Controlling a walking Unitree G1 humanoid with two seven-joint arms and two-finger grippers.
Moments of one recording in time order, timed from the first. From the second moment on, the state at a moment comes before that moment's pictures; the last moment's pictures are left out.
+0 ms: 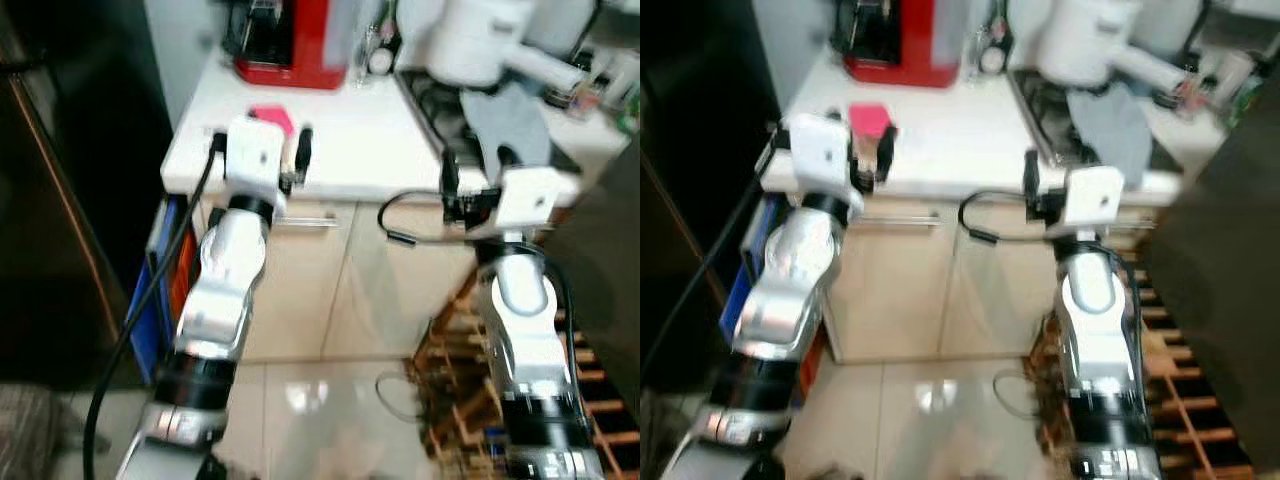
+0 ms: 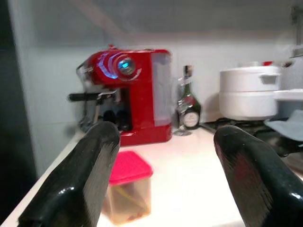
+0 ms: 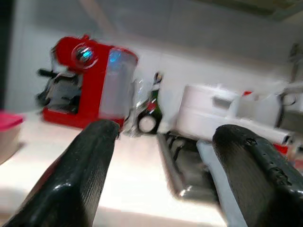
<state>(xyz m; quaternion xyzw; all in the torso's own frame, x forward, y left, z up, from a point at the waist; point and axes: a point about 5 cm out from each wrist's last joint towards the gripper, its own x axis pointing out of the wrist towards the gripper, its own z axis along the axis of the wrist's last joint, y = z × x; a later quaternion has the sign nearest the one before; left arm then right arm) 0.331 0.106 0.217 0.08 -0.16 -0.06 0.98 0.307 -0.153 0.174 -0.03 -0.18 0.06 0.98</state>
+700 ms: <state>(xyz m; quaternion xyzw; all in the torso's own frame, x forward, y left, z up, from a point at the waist) 0.275 0.145 0.122 0.10 -0.02 -0.01 0.99 0.275 -0.156 0.077 -0.02 0.02 0.14 0.99</state>
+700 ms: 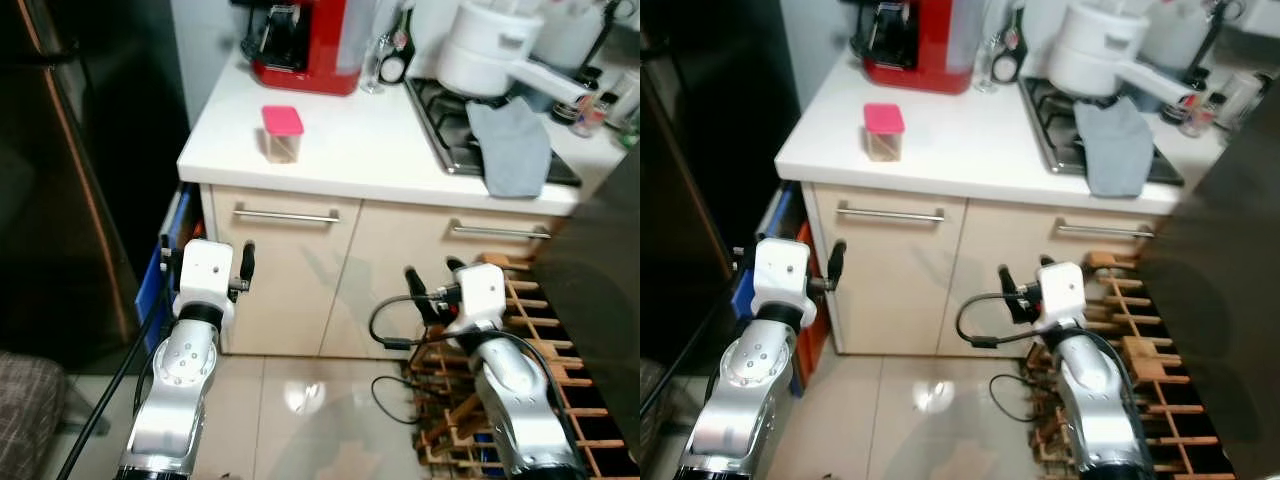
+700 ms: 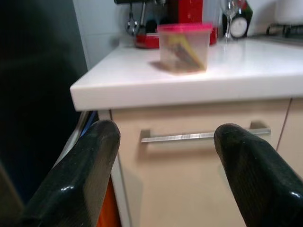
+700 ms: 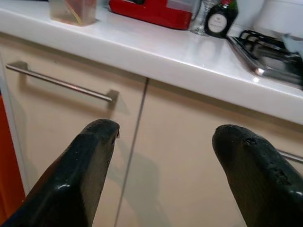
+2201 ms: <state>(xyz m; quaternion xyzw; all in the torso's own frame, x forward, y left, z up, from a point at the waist) 0.312 0.157 0.221 0.13 -0.20 0.00 0.97 0.322 -0.093 0.161 0.06 -0.18 0.14 0.97</state>
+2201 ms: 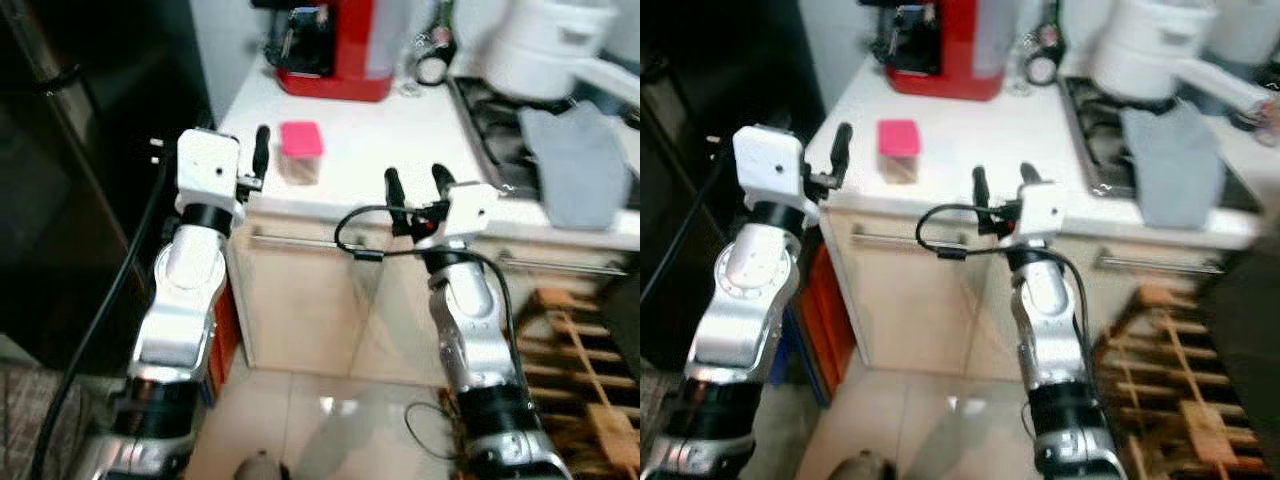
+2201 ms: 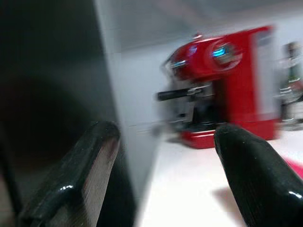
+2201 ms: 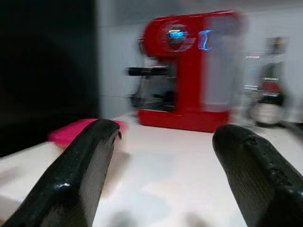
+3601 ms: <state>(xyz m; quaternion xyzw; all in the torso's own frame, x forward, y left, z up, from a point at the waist) 0.280 0.166 0.197 0.18 -0.11 -0.05 0.98 0.366 -0.045 0.189 0.09 -0.11 0.17 0.97</state>
